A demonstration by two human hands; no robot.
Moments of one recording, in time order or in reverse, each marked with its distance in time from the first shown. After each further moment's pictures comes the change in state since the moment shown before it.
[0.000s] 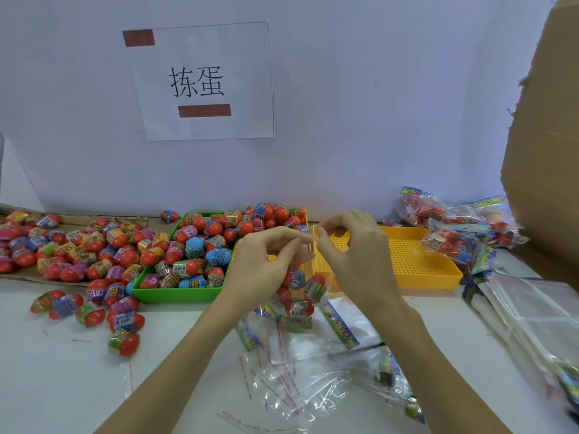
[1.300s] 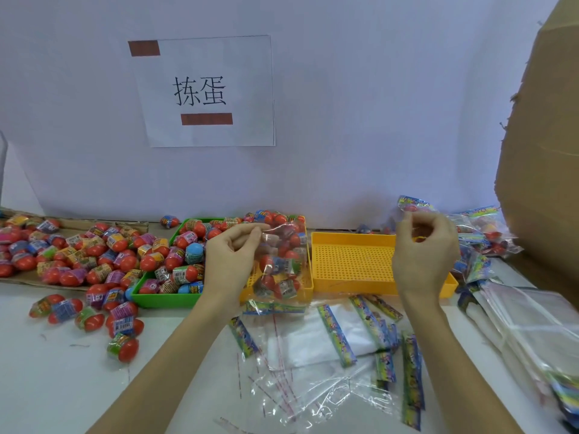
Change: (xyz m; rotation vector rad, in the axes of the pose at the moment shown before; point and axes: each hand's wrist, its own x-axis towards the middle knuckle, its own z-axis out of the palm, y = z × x) left_hand 0.007 -0.012 -0.015 -0.357 0.307 -0.303; right_hand 0.015 0.053 -0.029 0.109 0.550 0.387
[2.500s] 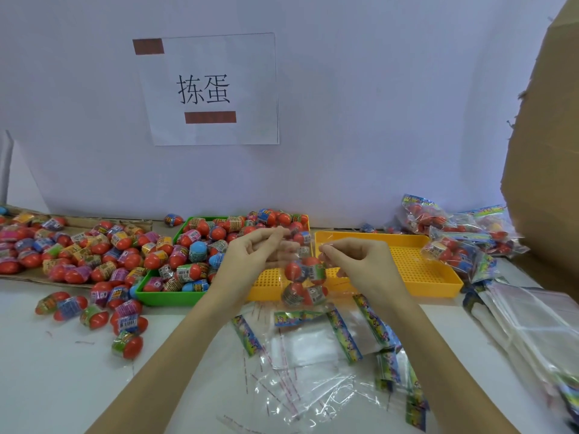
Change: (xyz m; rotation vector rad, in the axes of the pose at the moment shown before) left_hand 0.000 0.000 0.001 -0.103 -0.319 -0.100; right_hand -0.036 -0.013 0.015 0.223 -0.824 0.216
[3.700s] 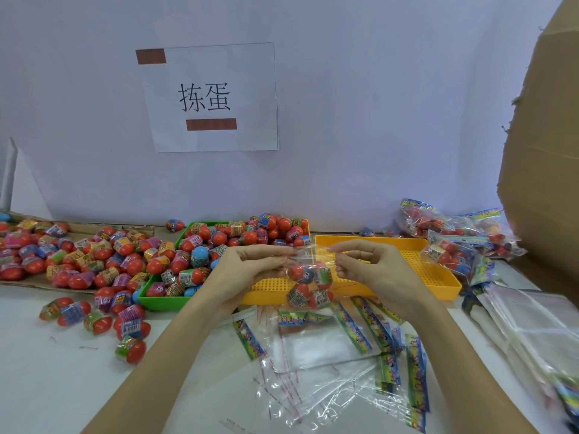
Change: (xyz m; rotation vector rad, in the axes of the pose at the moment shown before) left_hand 0.008 -0.006 -0.024 -0.030 -0.145 -0.124; right_hand 0.007 0.009 -0.030 0.206 -0.204 0.059
